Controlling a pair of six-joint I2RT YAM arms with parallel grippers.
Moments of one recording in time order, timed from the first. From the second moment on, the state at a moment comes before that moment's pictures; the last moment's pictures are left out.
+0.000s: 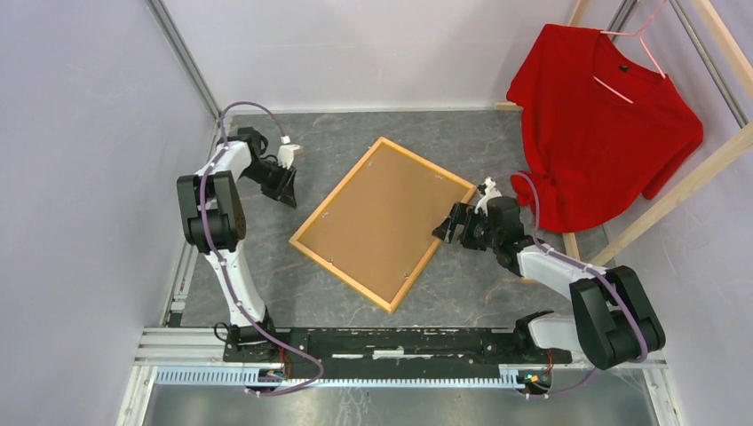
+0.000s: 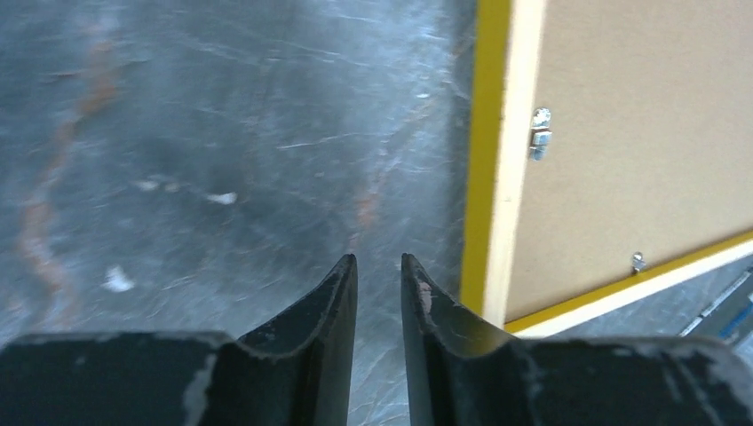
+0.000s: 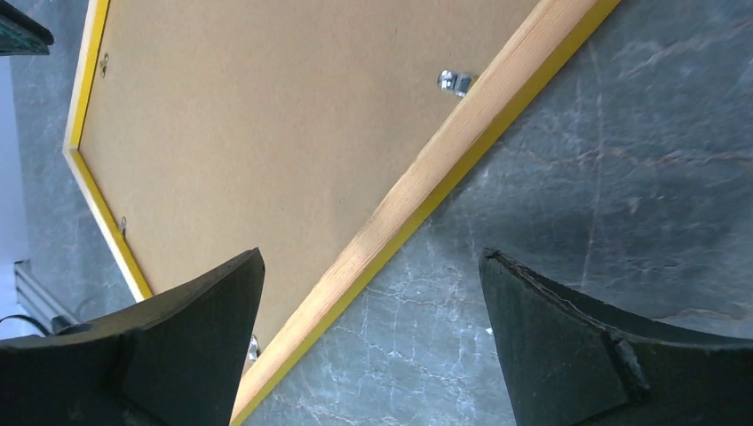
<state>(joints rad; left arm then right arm) 0.12 2.08 1.59 -0.98 0.54 0.68 0.31 1.28 0.46 0.17 -0.27 0.55</state>
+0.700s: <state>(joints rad) -0.06 1.87 1.12 -0.97 0.60 0.77 0.26 1.59 0.65 0.29 -0.36 0.59</state>
